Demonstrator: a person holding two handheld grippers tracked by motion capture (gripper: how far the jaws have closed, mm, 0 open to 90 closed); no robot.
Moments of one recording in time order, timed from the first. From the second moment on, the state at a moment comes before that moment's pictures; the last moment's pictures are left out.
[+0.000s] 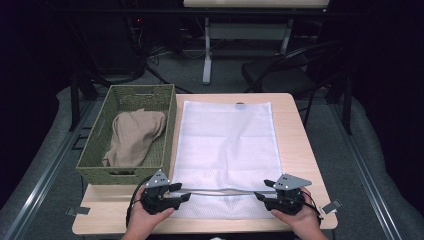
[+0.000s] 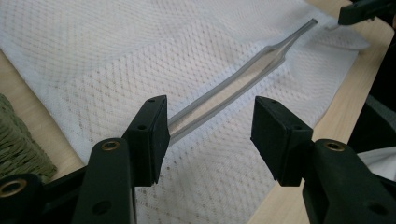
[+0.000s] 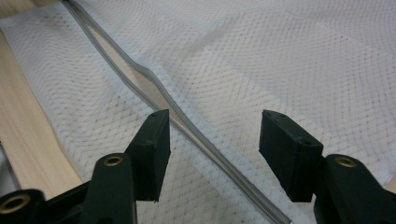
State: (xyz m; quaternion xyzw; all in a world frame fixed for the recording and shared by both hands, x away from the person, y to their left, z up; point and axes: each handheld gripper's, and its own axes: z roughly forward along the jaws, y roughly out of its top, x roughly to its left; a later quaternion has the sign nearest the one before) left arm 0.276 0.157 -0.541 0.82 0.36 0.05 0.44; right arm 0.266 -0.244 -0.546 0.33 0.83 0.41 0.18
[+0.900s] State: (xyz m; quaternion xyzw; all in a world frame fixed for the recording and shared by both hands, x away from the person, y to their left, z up) left arm 0.279 0.168 -0.490 0.81 0.40 0.11 0.43; right arm 0.262 -0.239 -0.544 0.33 0.83 0.41 0.18
